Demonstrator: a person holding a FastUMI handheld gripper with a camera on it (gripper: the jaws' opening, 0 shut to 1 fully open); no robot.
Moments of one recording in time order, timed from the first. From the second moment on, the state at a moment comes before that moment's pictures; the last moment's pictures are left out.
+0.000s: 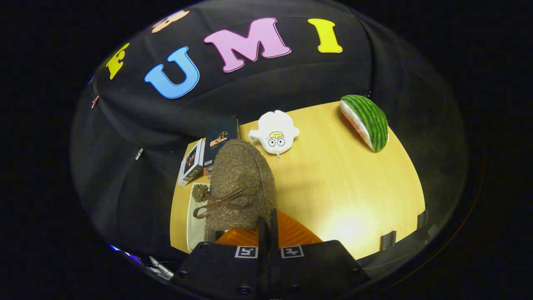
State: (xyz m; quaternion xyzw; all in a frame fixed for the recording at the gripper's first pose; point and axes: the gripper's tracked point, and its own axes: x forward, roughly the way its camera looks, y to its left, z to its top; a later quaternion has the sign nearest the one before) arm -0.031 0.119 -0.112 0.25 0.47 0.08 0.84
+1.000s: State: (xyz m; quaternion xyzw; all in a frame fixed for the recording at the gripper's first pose) arm -0.052 0.228 -0.204 0.15 0.57 0.06 0.81
